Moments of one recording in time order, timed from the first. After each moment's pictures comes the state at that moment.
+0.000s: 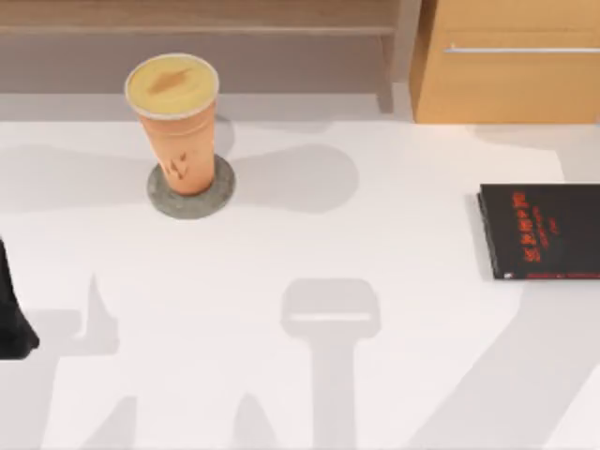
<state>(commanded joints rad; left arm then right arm) 0.00 0.00 0.00 0.00 0.00 0.00 -0.47 2.15 1.62 0.53 -0.44 -0.01</state>
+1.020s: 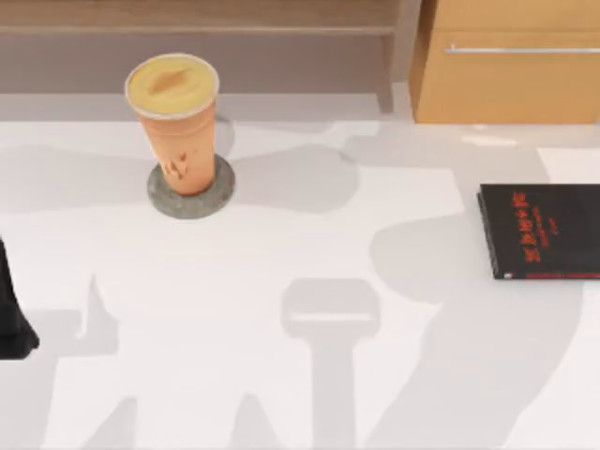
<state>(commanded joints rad) 0.00 0.00 0.00 0.00 0.00 0.00 -0.47 2.00 1.73 0.51 -0.38 0.04</state>
